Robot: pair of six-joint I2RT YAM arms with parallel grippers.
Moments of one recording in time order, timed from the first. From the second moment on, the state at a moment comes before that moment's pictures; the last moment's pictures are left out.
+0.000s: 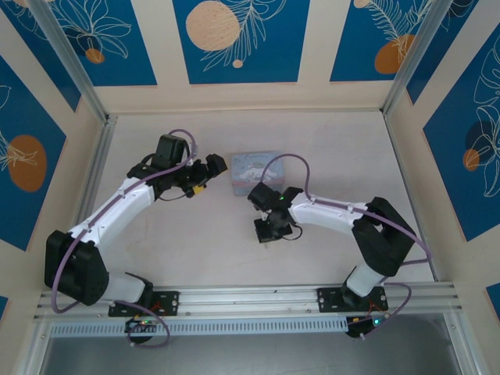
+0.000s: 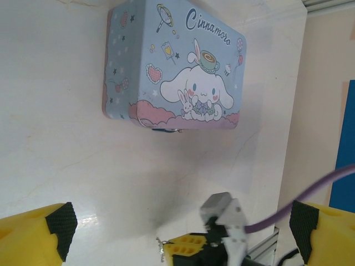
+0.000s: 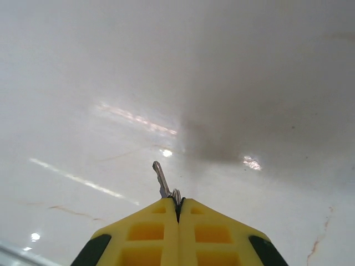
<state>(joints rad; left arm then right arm) -0.39 1.38 1.10 -0.54 0.40 -0.86 0.83 1.59 1.00 -0.77 -0.15 0.58</state>
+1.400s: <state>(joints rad) -0.52 1.71 1.13 -0.27 0.89 -0.78 0.54 1.46 1.08 -0.60 -0.55 0.64</state>
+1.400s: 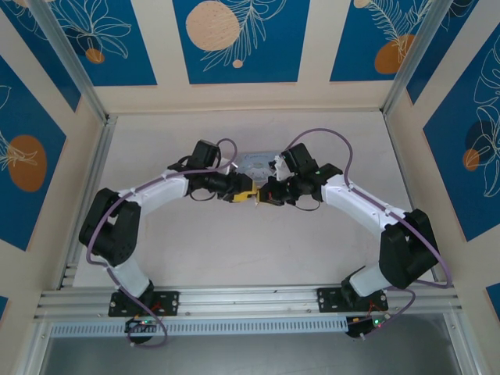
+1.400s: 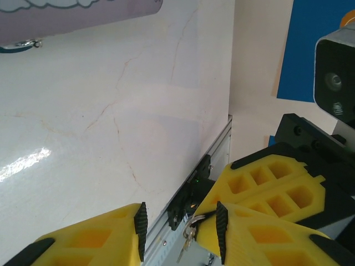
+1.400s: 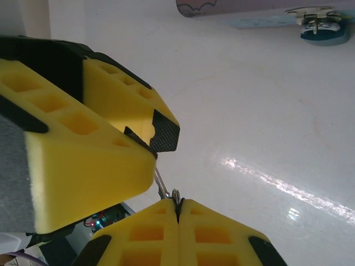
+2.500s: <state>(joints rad) -0.54 1.73 1.15 -0.27 0.89 -0.78 0.54 1.46 1.07 -0.59 -0.56 0.65</state>
